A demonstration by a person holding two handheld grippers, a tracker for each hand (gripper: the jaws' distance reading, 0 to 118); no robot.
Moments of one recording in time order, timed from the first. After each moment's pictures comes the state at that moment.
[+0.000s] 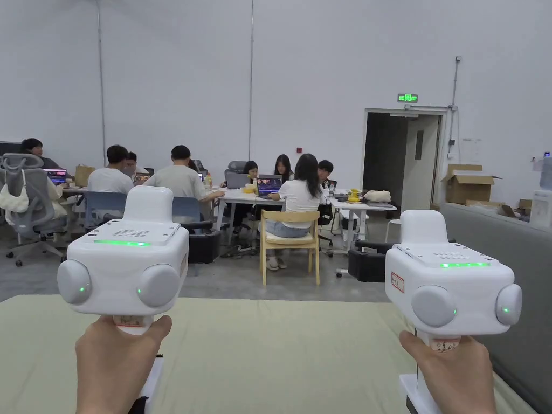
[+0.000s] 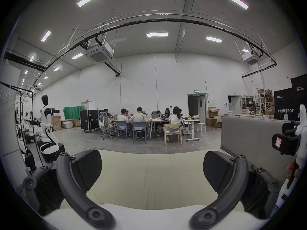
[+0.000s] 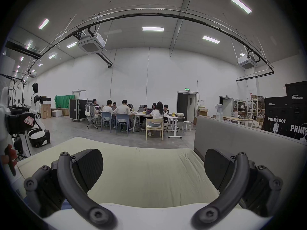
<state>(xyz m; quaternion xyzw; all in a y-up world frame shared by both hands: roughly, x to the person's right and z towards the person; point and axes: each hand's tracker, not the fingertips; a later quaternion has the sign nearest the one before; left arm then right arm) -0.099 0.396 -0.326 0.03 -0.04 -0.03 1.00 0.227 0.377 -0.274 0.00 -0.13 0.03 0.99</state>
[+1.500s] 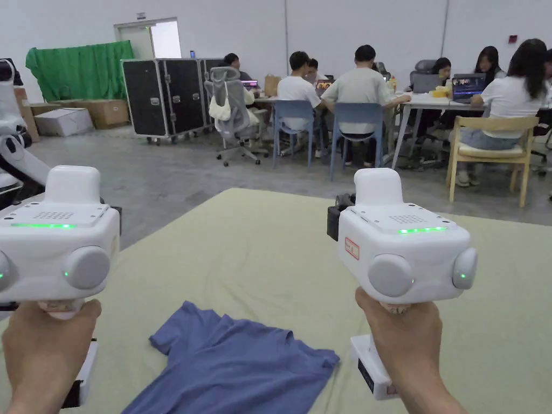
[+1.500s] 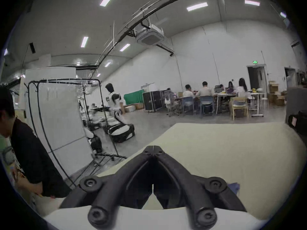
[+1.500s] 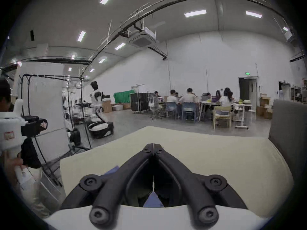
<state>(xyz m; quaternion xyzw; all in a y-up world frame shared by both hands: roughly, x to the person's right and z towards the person) -0.402 0.309 -0.242 -0.08 0.27 -0.08 0.96 -0.087 0.284 -0.337 -0.04 0.18 -0.01 0.98</state>
